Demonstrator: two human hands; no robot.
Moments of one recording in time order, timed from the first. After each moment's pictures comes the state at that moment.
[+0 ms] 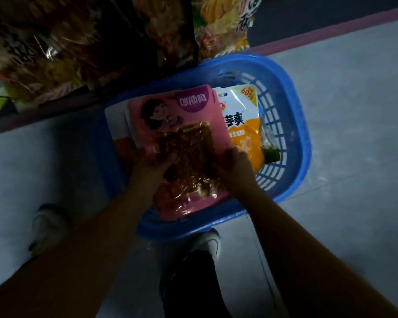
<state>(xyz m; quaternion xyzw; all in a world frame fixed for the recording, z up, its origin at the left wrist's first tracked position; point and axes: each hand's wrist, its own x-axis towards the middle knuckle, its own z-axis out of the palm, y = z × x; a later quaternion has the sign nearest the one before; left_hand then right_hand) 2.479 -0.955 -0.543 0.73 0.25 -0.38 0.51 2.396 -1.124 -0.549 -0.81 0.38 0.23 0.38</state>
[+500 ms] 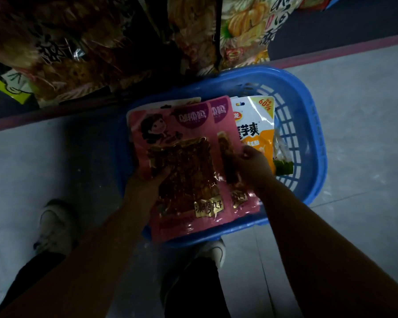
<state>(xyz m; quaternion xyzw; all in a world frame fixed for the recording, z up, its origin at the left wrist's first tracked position) 2.475 -0.915 -0.545 0.69 0.31 -0.35 0.55 2.430 -1.139 -0.547 -0.65 0.47 0.19 0.56</state>
